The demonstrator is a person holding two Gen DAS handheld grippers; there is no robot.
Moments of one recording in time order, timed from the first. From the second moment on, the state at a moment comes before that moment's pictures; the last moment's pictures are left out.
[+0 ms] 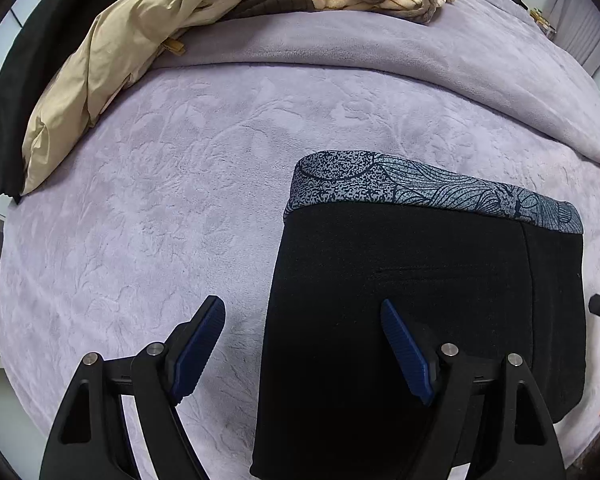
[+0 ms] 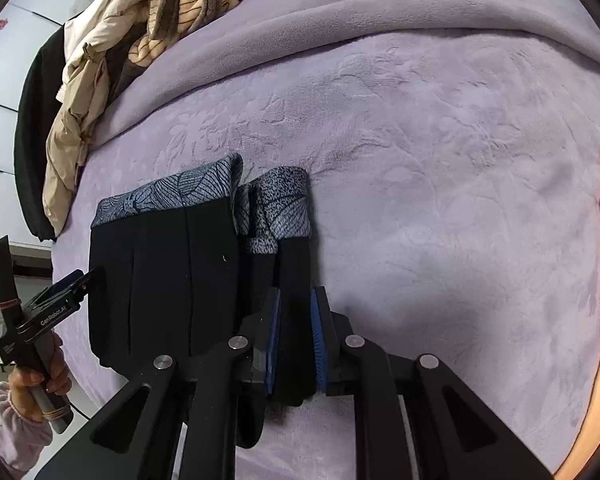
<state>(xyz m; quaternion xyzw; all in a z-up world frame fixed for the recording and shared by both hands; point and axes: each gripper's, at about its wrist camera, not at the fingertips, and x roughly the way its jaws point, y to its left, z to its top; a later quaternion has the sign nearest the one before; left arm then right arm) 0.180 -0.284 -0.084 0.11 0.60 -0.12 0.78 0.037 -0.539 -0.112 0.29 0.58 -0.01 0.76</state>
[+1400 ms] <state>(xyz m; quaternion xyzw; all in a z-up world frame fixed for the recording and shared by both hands) 0.191 -0.285 -0.098 0.00 0.65 -0.31 0.69 0.043 -0.526 -0.164 0.46 0.54 0.16 0.68</state>
